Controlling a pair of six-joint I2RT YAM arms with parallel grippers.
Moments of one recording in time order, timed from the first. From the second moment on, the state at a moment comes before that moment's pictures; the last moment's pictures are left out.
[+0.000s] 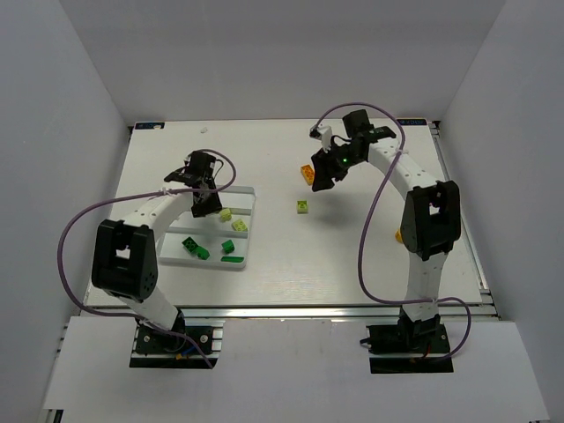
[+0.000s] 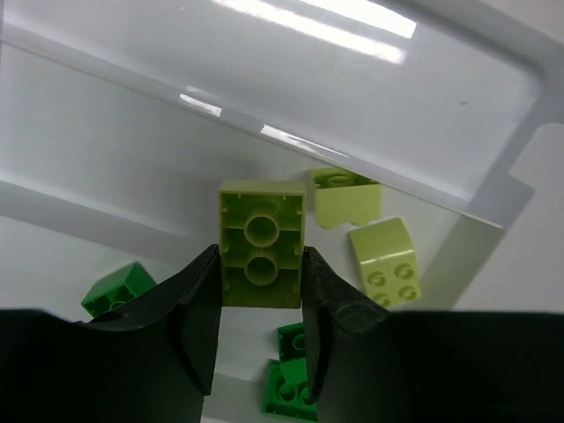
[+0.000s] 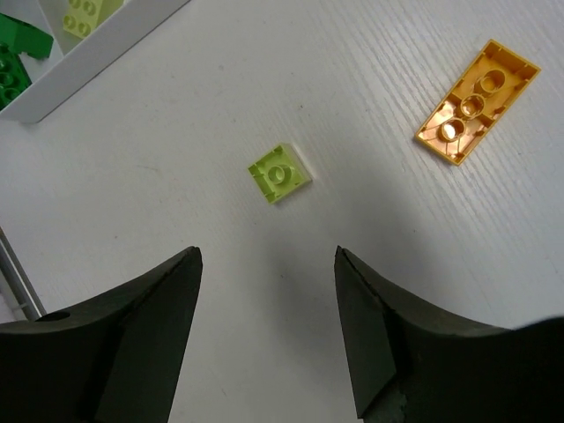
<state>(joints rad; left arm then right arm) -0.25 1.60 1.14 -0.61 -0.20 -0.48 0.33 2.02 1.76 -0.83 -0.69 -0.46</state>
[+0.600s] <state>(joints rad) -0.22 1.65 1.21 -0.65 -0.18 -0.49 0.40 2.02 1.75 -0.88 -0.64 -0.71</state>
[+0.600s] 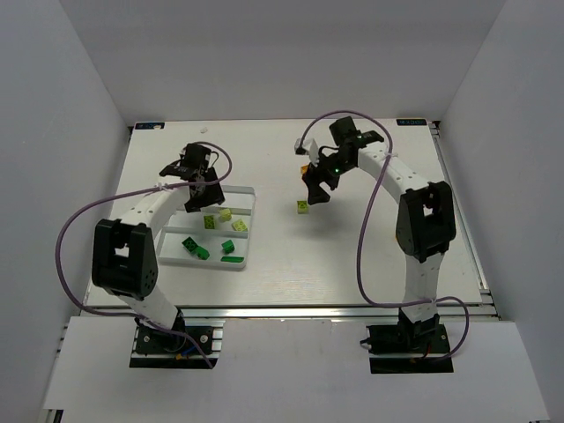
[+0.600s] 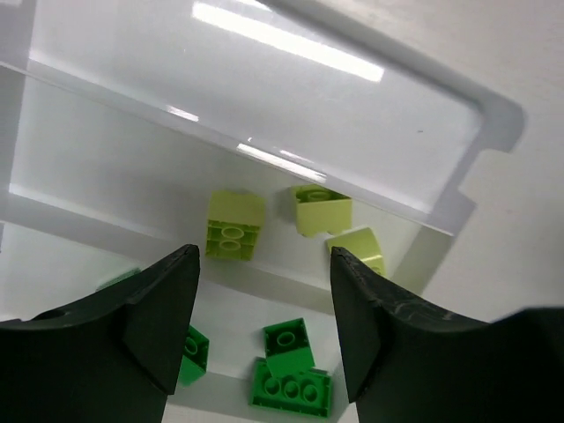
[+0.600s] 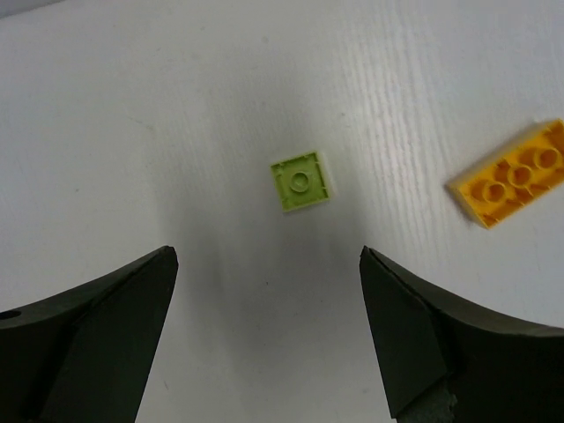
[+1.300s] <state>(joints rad) -0.22 1.11 1.05 -0.65 -0.14 -0.60 0.48 2.20 1.71 -0.77 -0.64 -1.22</state>
